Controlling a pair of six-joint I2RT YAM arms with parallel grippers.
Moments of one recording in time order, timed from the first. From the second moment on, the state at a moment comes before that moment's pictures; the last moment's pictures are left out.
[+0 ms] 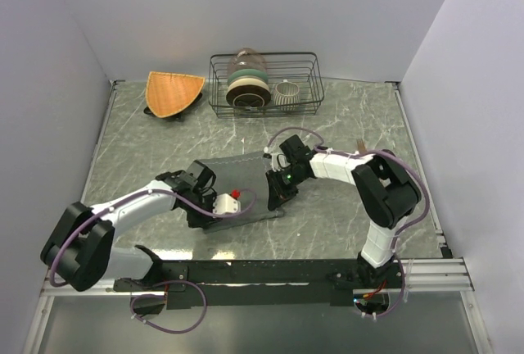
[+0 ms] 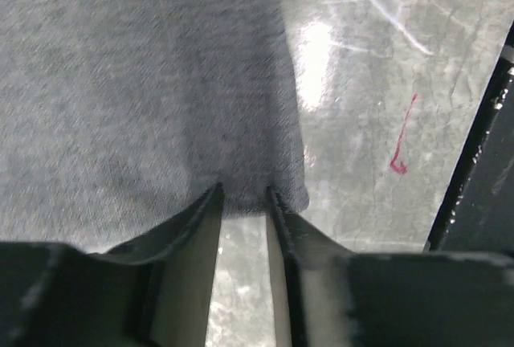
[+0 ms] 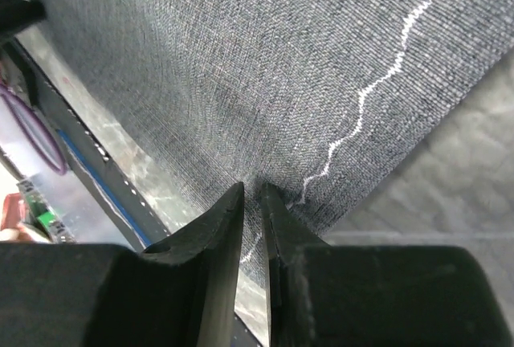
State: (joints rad) left arm -0.59 1.31 0.65 -0.67 0.34 0.88; right arm 0.58 1.81 1.00 -0.41 -0.64 0.20
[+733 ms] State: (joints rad) left arm -0.57 1.32 0.71 -0.77 0.45 0.89; right arm 0.69 1.80 1.02 -0.45 -0.67 0.17
